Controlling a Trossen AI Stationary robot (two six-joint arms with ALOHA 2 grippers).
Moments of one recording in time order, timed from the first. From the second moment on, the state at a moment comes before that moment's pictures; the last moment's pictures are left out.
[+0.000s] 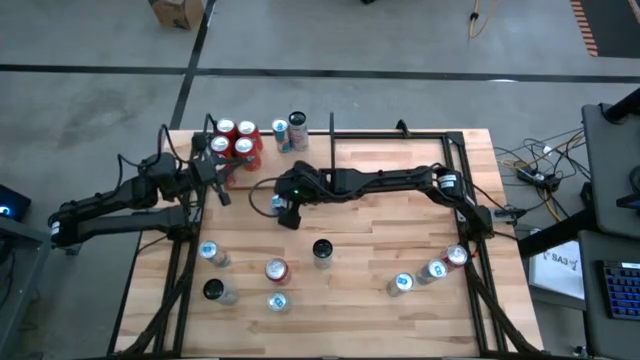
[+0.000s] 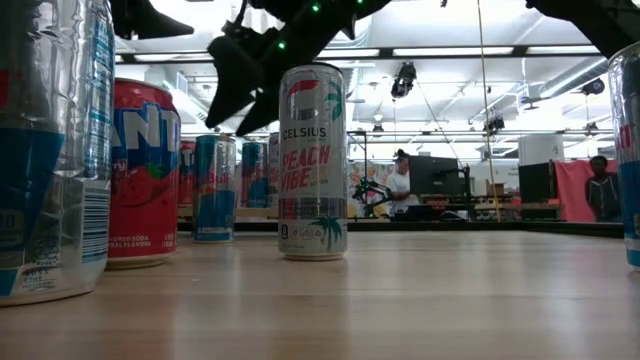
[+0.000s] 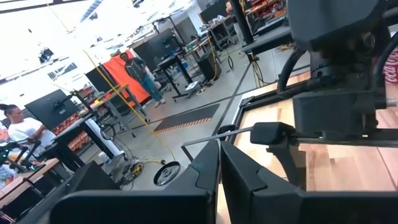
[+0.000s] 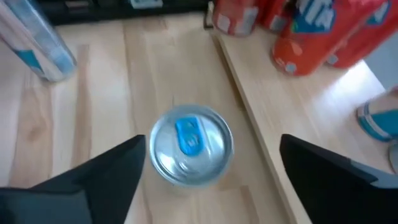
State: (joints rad) left arm 0.28 0.47 0.58 -0.13 -0.17 0.52; right arm -0.06 2.18 1.94 -0.48 0.16 0.06
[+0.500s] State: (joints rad) left arm 0.28 0.51 0.57 -0.11 -0.17 0.51; right arm -0.06 2.19 1.90 -0.41 0.10 0.08
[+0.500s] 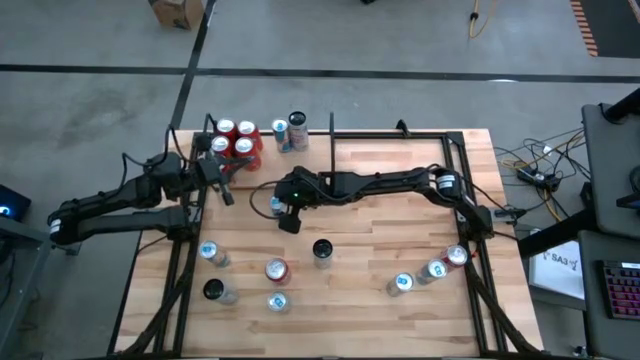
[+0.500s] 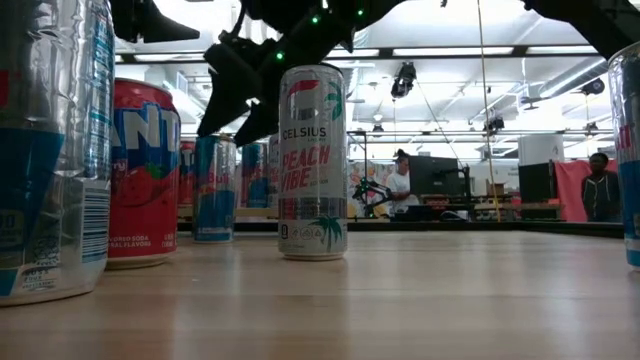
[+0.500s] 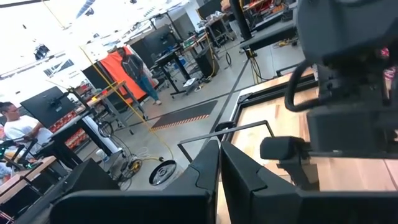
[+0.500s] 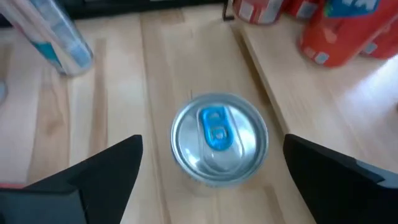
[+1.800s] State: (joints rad) left arm 0.28 0.52 0.57 -0.10 -0.17 0.51; right arm -0.13 2.22 2.14 -0.50 -0.01 0.00
